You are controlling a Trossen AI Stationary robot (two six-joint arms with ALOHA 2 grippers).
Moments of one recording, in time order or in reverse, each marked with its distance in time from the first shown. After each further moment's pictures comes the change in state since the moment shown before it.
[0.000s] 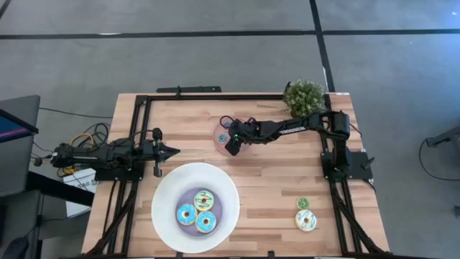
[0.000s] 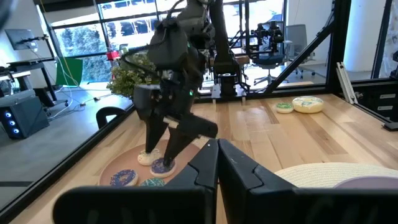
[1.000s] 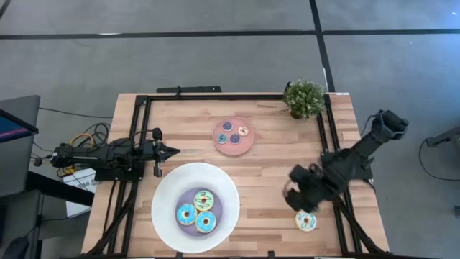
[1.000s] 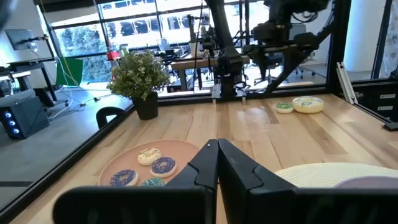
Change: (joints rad) left arm 0.000 0.000 0.000 -0.001 0.000 0.000; right arm 0.886 -0.636 -0.256 -0.774 0.030 1.004
